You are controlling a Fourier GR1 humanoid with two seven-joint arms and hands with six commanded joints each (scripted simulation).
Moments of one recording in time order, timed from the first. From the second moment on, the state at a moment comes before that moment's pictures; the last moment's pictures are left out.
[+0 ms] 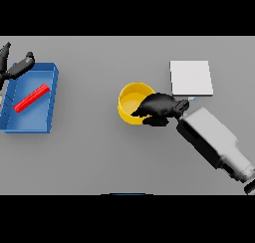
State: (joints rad) left arm -0.69 0.91 -0.70 -1.14 0.39 0.31 0.47; right arm -0.66 -0.36 0.66 -1.16 0.74 0.46 -0.22
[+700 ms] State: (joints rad) left arm -0.69 0.92 -0.70 -1.12 0.38 0.32 0.45; right arm -0.69 -0.47 0.57 -1.34 0.62 0.58 -0.10
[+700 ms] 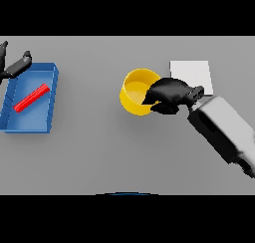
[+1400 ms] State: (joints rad) left arm -0.71 0.93 -0.68 -1.12 0.40 0.30 0.47; right arm -0.80 -0.58 0.52 -1.10 0.66 0.45 -0.12
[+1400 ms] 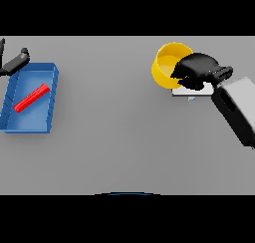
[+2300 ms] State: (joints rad) left arm -0.68 0.95 -0.68 -1.16 0.42 0.32 0.52; right arm -0.83 -0.56 0.50 -0.76 0.68 0.33 -0.13
